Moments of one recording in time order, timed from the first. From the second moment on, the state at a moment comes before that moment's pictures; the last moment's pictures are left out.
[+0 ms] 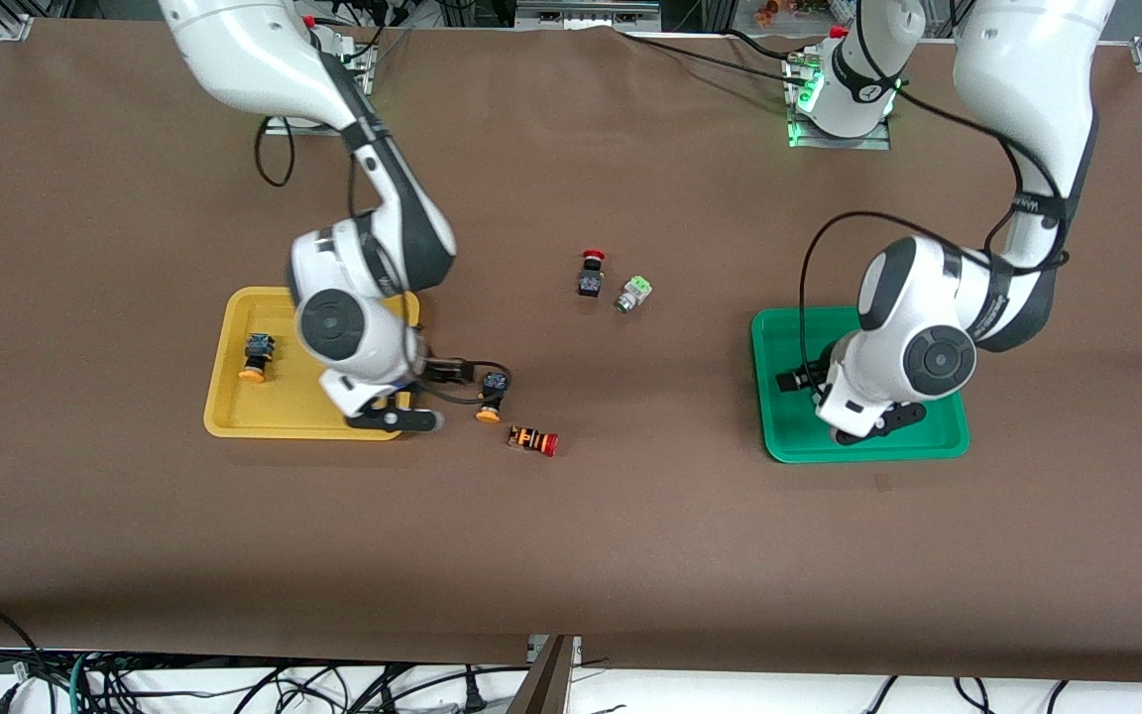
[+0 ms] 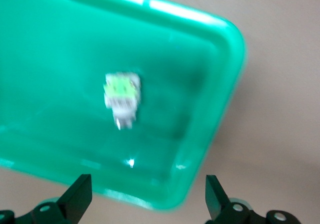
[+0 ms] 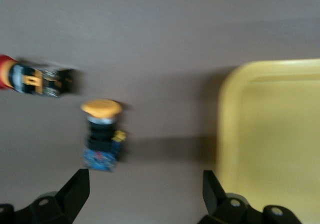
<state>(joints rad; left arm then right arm) -0.11 0.48 -0.16 -1.70 -0.02 1.89 -0.57 0.59 0.68 -0.11 -1.54 0.20 2.19 0.45</state>
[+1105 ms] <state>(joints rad) -0.26 0.44 -0.39 -1.87 -0.02 1.97 -0.34 0.62 0.79 -0.13 -1.49 0.20 2.30 0.49</state>
